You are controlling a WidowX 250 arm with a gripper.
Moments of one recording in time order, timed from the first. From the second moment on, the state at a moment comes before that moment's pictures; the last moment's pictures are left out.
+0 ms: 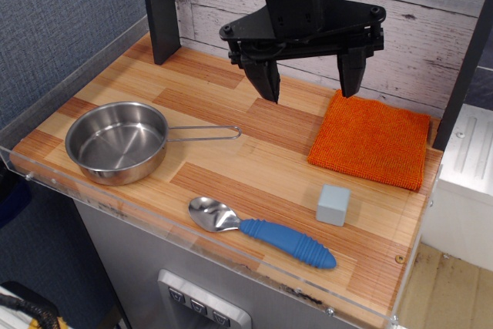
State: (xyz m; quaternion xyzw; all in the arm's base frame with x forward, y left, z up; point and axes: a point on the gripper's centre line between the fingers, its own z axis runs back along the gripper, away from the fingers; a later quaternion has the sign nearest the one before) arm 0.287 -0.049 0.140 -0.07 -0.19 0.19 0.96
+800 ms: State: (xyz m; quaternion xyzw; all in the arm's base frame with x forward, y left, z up) arm 0.259 -0.022 0.124 -0.06 -0.18 0.08 0.98
